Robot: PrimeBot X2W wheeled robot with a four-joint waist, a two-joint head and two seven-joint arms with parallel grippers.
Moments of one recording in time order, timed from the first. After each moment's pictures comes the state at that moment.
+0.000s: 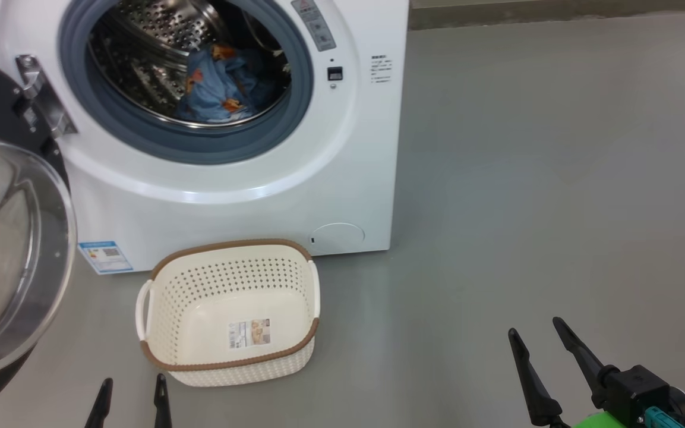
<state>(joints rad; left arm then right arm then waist) 0.18 0.35 -0.39 -0.11 -0.41 0.38 -0.22 0.12 -0.05 0.02 -0.08 0.11 0.12 -0.09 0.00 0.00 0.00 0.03</state>
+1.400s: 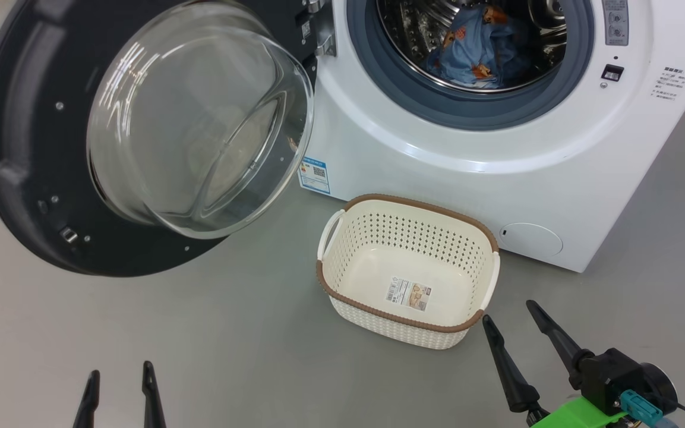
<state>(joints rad) 0.17 0.29 -0.33 -0.10 -0.43 0.39 -0.25 0.08 -0.05 0.09 -0.09 0.10 0.12 -0.07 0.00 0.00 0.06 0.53</state>
